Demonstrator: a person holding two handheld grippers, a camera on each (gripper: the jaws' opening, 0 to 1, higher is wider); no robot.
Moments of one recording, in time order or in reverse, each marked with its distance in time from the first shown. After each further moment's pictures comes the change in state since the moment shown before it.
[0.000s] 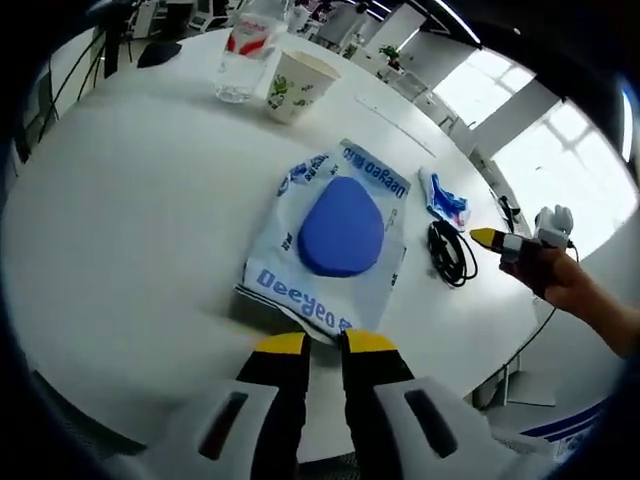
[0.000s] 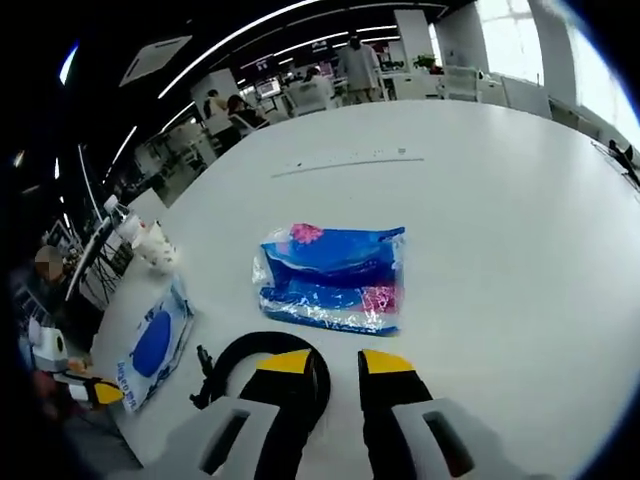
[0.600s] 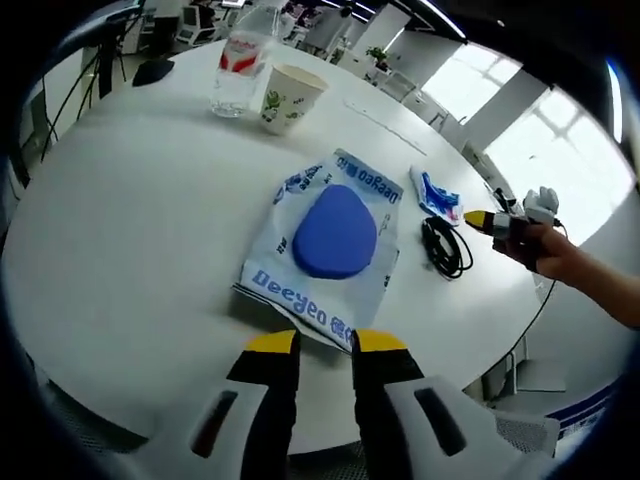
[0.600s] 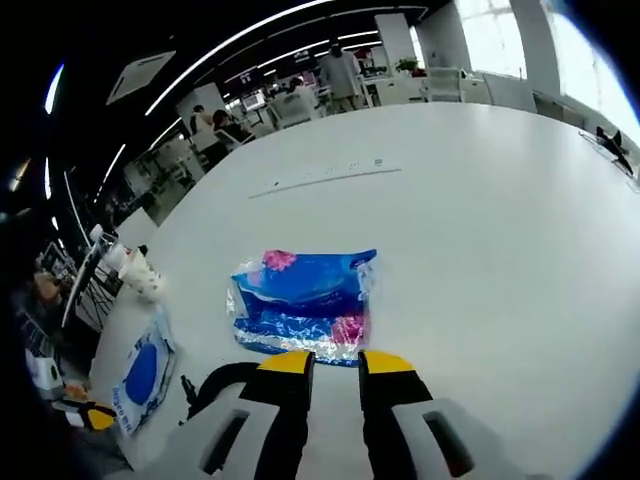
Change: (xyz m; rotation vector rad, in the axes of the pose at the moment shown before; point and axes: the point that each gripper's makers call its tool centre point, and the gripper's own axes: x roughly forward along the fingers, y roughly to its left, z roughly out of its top) left arm -0.014 0.002 0.000 0.070 -0.017 0.000; right arm -0.001 -0.020 0.020 0.068 -0.046 -0.032
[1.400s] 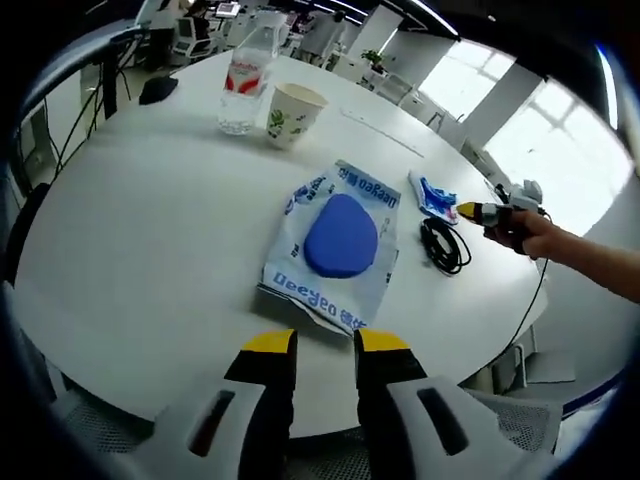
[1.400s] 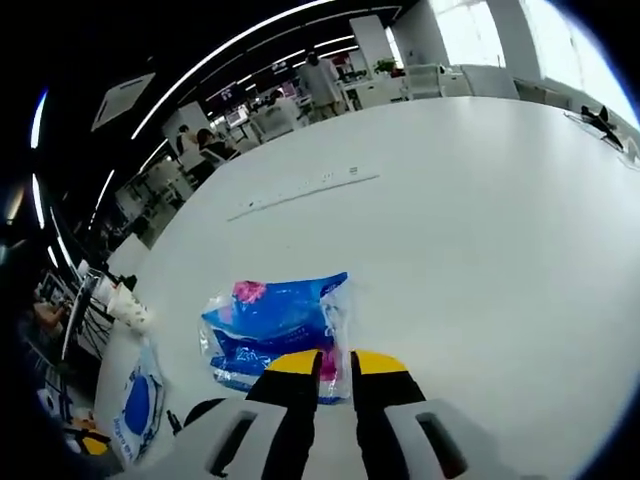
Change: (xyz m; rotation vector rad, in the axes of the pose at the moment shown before) left arm -0.025 0.007 0.002 0.054 -0.024 0.029; right arm 0.015 -0.022 0.021 0.084 -0.038 -0.014
